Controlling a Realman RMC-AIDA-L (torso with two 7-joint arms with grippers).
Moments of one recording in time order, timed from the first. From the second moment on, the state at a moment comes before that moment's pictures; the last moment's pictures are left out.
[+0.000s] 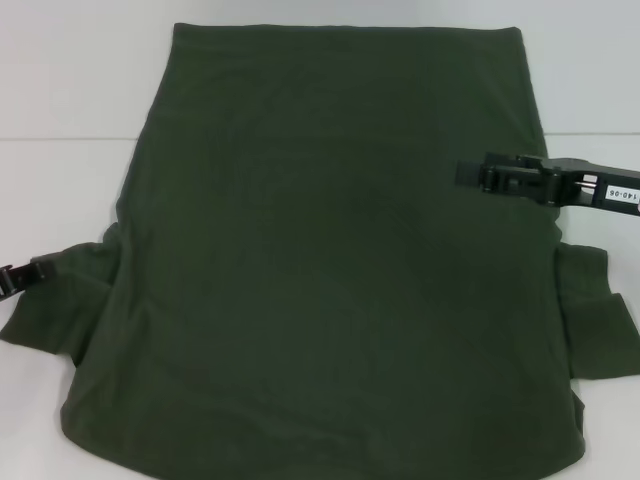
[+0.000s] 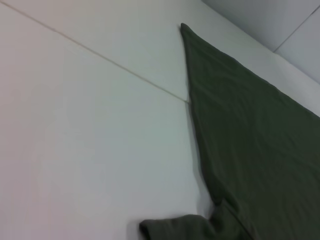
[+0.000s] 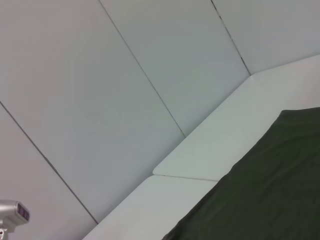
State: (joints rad) left arm -0.41 -2.02 0.42 0.67 2.15 1.13 -2.03; right arm 0.60 2.06 -0.66 -0.76 -1.90 -1.49 1.88
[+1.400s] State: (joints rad) left arm -0.54 -2.01 0.59 0.95 2.72 1.14 -2.42; right arm 0.60 2.06 -0.65 -0.76 -1.90 -1.49 1.88
